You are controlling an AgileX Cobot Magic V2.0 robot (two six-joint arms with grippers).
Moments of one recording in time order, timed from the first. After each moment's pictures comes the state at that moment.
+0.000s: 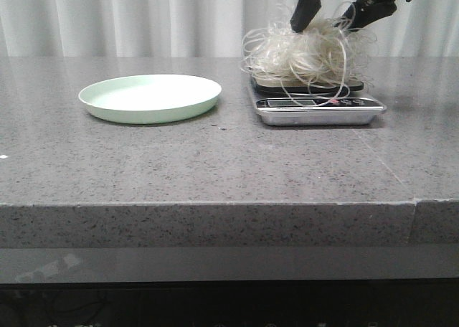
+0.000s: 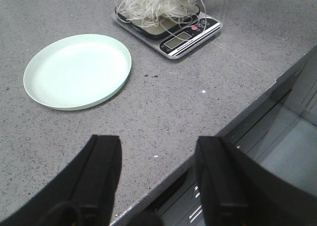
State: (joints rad) left arm -0.70 0.64 -0.83 0.01 0.75 0.03; right arm 0.22 1.84 -1.64 0.32 0.69 -0.17
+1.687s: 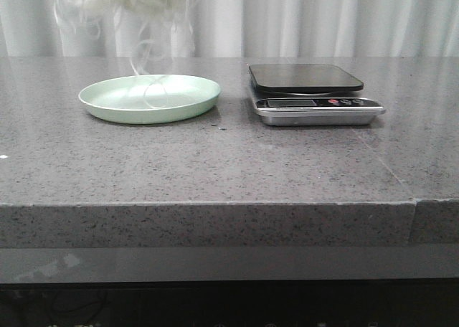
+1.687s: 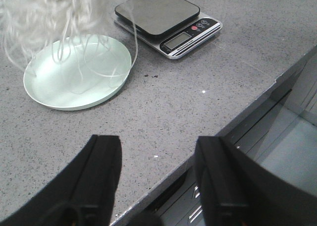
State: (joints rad) left arm -0.70 0.64 -0.83 0.01 0.75 0.02; right arm 0.62 1.90 -1.87 0.32 0.56 -0.27
